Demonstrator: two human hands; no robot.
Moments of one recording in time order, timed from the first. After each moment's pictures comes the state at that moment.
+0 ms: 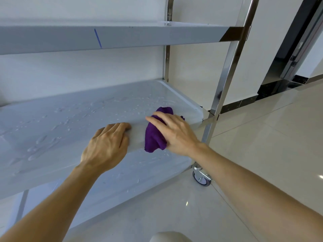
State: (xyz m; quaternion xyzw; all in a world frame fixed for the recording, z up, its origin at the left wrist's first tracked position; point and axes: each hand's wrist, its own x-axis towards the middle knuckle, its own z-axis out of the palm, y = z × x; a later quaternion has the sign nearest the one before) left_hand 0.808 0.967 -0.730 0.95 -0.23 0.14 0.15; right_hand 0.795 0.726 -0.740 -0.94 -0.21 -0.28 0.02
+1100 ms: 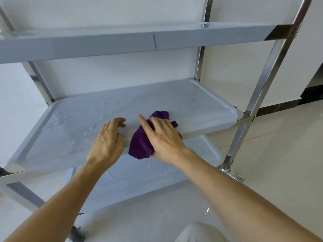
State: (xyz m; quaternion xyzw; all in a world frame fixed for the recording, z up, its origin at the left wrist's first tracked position) left_hand 0.786 1.055 -0.733 0.92 -0.10 0.18 0.32; right_hand 0.784 0.860 -0.735 -0.94 -0.25 -0.22 0.01
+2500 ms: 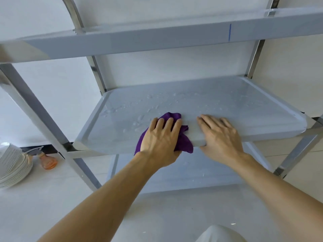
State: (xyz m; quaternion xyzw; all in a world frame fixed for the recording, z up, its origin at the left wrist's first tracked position) left_hand 0.773 1.052 -0.729 0.96 -0.19 0.18 -0.09; right_hand 0.793 0.850 -0.741 -0.97 -0.17 -0.18 -0.01
